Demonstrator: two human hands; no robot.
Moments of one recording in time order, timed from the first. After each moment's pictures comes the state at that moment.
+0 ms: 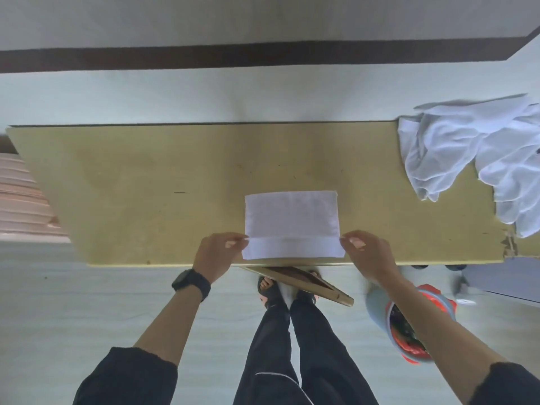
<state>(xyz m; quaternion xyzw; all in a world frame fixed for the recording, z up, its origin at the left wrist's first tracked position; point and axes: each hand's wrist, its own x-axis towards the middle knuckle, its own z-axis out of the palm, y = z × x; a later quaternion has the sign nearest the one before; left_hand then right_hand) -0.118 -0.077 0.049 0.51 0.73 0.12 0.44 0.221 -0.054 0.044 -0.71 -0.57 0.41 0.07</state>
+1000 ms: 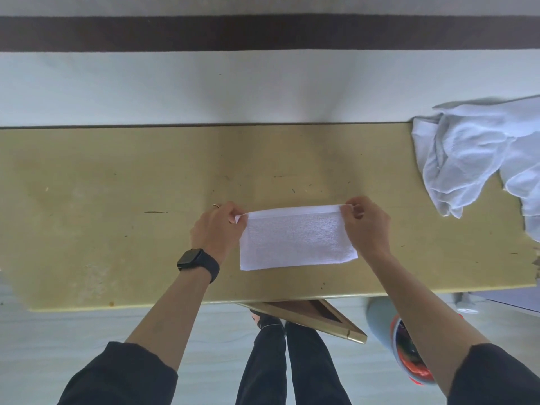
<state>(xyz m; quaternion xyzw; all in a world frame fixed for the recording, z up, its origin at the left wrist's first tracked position) -0.106 0.024 -0.017 0.55 0.78 0.07 0.30 0.189 0.043 -0.024 -0.79 -0.50 0.30 0.19</state>
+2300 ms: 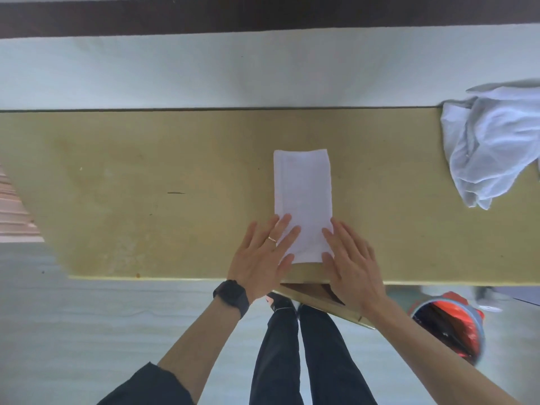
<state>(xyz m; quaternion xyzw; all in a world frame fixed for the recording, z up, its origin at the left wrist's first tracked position) -0.071 -0.070 -0.032 0.81 0.56 0.01 0.15 0.164 -0.071 -0.038 -0.58 -0.79 0.17 0.12</state>
